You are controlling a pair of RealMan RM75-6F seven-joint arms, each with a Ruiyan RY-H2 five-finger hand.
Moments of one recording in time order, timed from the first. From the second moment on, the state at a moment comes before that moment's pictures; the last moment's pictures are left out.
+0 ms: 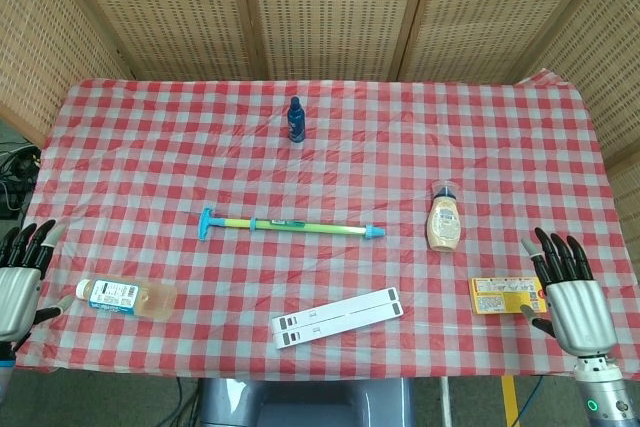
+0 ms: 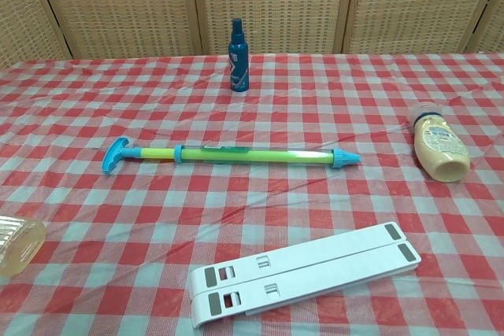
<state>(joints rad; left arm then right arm) -0.09 -1.14 -0.03 -1.64 1.51 1.50 0.20 0.08 -1.21 0.04 -1.53 -1.65 1.58 -0.15</state>
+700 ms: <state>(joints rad) -0.35 -1.24 -0.22 -1.72 1.29 1.25 0.42 0.10 -1.21 0.05 -1.51 -1.59 1.52 -0.09</state>
